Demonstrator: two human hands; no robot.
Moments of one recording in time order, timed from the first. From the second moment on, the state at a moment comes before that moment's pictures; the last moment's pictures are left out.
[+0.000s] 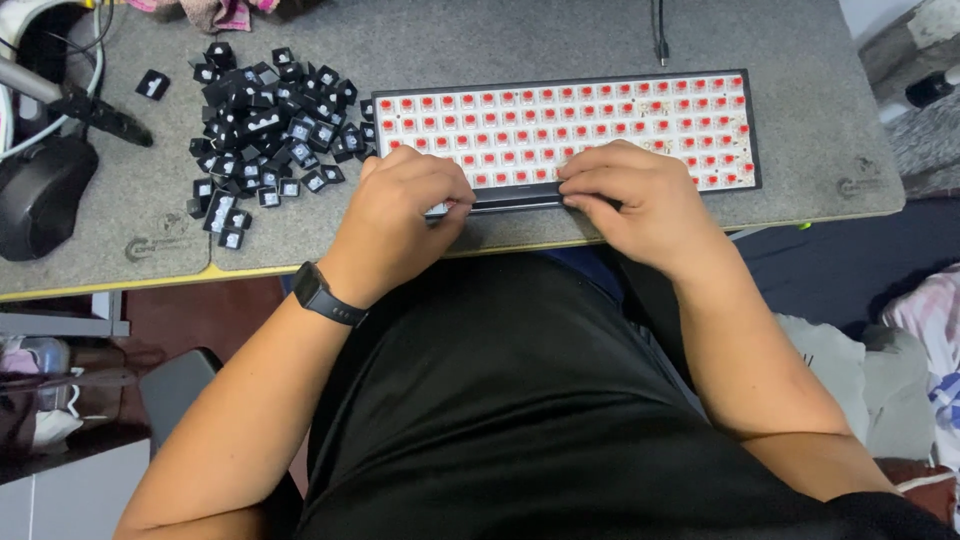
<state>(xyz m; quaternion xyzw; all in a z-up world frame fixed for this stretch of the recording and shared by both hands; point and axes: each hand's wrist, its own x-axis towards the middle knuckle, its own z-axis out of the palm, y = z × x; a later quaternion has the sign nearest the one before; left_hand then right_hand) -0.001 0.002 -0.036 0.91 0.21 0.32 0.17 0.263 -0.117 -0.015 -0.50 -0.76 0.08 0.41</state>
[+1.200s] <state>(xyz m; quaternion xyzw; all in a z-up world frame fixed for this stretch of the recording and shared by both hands) 0.001 -0.004 -0.030 0.91 0.21 0.33 0.13 0.265 -0.124 -0.017 -0.52 -0.78 0.01 0.34</state>
